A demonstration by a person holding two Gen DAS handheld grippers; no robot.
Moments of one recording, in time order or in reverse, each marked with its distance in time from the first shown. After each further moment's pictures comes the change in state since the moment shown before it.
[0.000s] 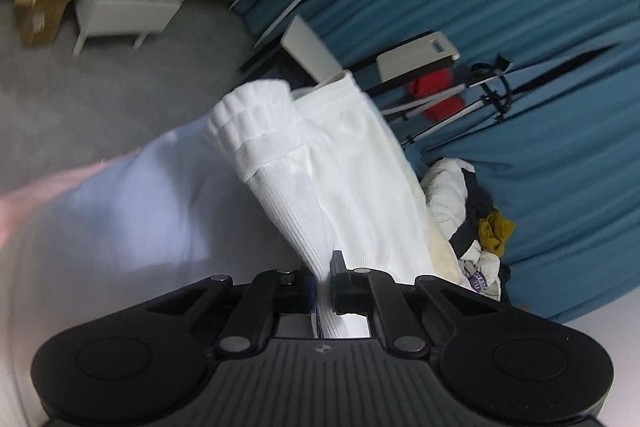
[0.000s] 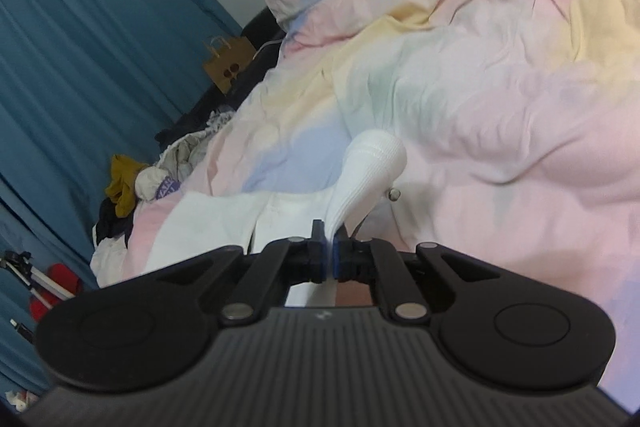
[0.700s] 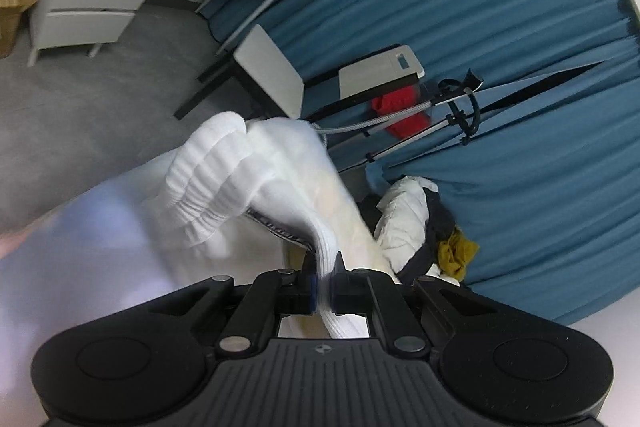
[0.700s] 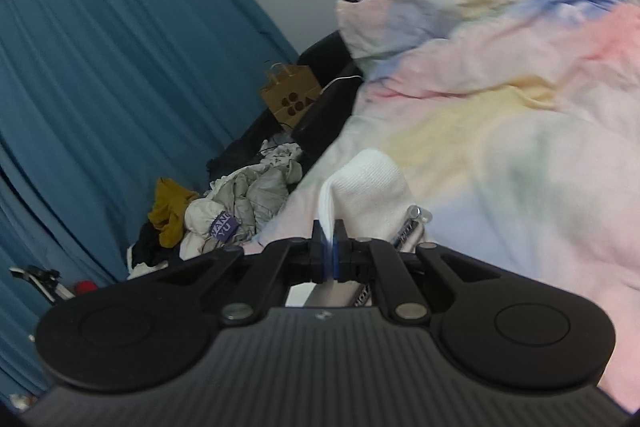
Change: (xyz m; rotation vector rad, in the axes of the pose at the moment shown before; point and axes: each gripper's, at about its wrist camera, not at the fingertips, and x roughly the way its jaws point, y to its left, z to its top) left arm 0.069 -0.098 0.097 -0.042 0.010 -0.082; right arm 0.063 0.182 0.069 -0.106 -0.061 0.083
